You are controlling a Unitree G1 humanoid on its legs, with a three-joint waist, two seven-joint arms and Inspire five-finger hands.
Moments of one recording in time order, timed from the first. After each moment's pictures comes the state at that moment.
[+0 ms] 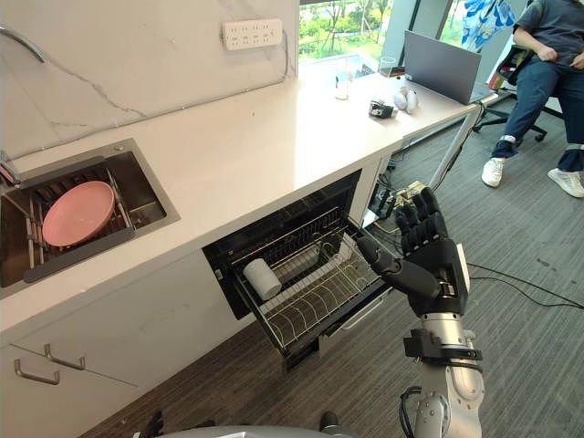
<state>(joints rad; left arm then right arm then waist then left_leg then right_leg) 0.33 0.08 0.17 0.95 -0.06 -0.20 0.12 0.25 0.01 -0.37 -0.26 0.47 -0.09 0.39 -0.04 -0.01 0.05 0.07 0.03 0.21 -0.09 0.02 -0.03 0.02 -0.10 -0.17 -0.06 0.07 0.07</state>
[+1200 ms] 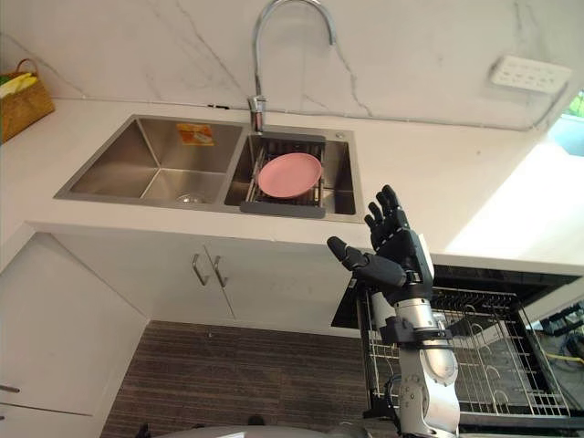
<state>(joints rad) 0.27 0.08 0.31 1.02 -0.08 -0.24 0.09 0.21 -0.03 -0.23 -0.21 0.41 -0.09 0.34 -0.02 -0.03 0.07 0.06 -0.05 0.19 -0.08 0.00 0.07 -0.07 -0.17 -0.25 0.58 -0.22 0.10</state>
